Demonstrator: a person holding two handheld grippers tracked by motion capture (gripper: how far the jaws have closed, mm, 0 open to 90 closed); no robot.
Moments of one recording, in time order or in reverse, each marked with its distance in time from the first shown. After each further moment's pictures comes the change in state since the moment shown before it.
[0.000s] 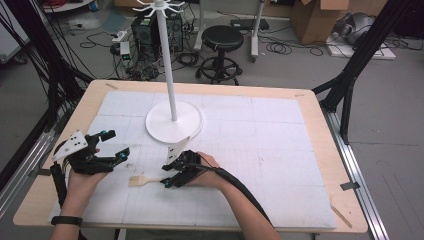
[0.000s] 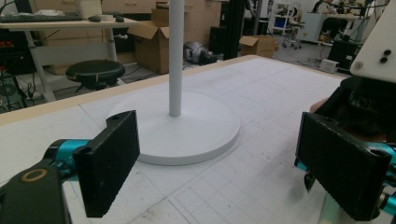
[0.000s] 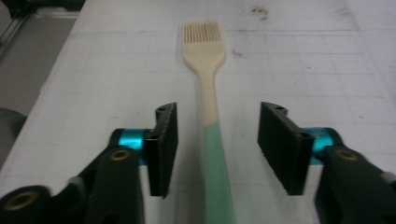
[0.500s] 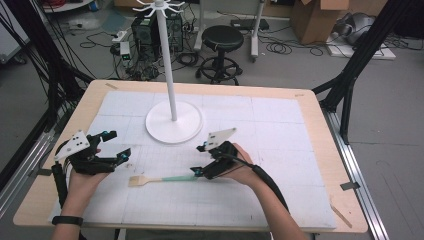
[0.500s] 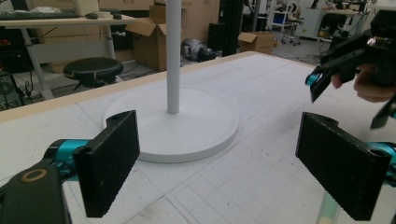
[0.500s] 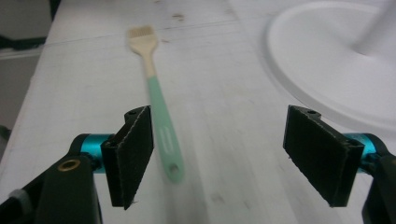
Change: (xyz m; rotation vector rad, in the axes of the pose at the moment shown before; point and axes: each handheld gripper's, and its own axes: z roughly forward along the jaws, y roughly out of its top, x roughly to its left) left arm -0.001 -0.001 0.003 0.017 -0.006 0.003; right arm -0.003 -0.050 -0.098 -0.116 -0.221 0.135
